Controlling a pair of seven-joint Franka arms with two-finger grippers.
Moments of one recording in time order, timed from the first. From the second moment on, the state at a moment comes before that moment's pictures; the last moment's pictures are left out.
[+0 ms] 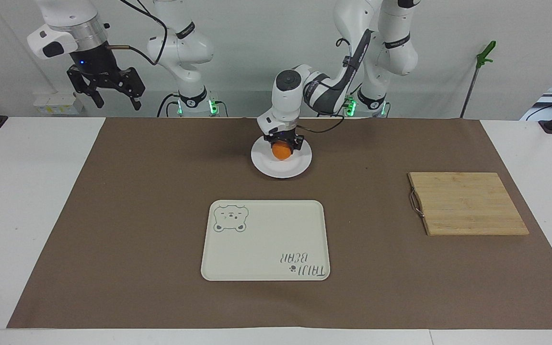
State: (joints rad) left arm -0.90 0.17 -0.01 -2.14 -0.12 2.25 -0.43; right arm 0.03 -0.11 -0.06 -1.58 0.00 1.51 0.07
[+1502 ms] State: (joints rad) left arm -0.55 0.08 0.04 -1.94 0.00 2.20 -0.29; right arm 0.04 -0.10 -0.05 -1.89 0.42 1.67 -0.18
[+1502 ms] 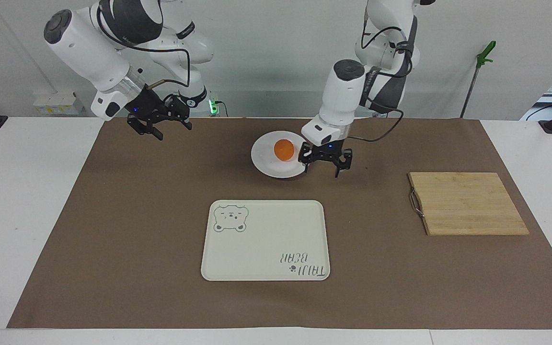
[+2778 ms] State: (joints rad) left arm -0.09 -0.03 0.04 -1.48 0.00 1.51 0.28; right arm 0.21 -0.09 -0.05 -2.42 1.09 2.07 -0.55
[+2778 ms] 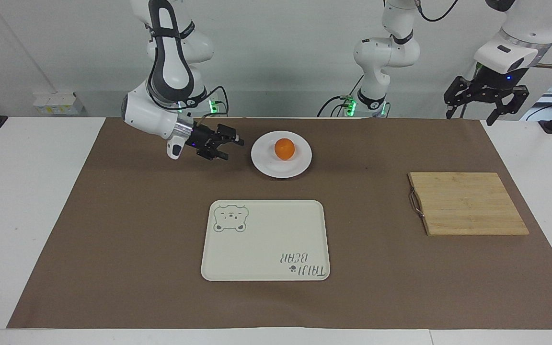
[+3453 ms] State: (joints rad) left arm -0.09 -0.03 0.04 -1.47 0.00 1.51 0.28; right arm 0.36 0.03 -0.05 -2.50 1.34 2.20 -0.68
